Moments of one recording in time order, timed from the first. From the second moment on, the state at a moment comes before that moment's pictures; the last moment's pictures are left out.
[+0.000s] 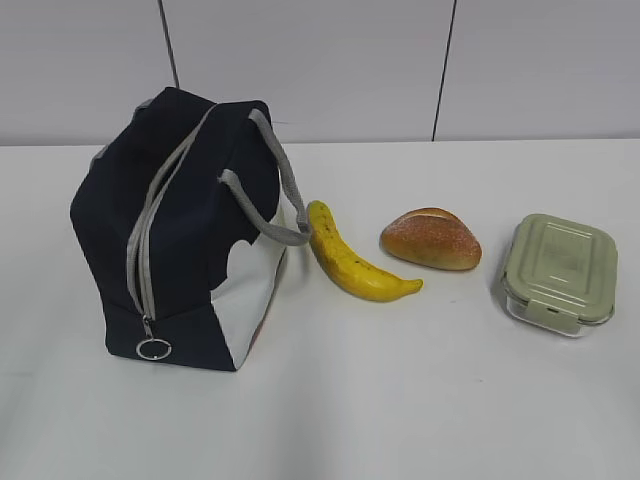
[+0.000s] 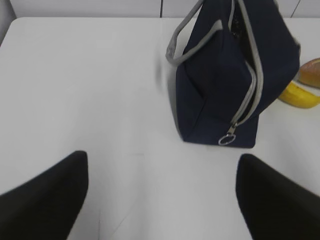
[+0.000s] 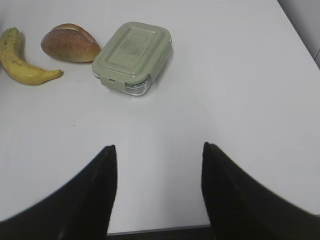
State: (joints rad) left arm -0.02 0.20 -0.69 -0.06 1.08 0.03; right arm -0.09 -0.02 -0.50 -0.04 1.14 -0.02
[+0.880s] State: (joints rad) left arm -0.07 1.21 -1.28 -0.40 1.08 0.15; right arm -0.09 -0.02 -0.50 -0.04 1.14 -0.02
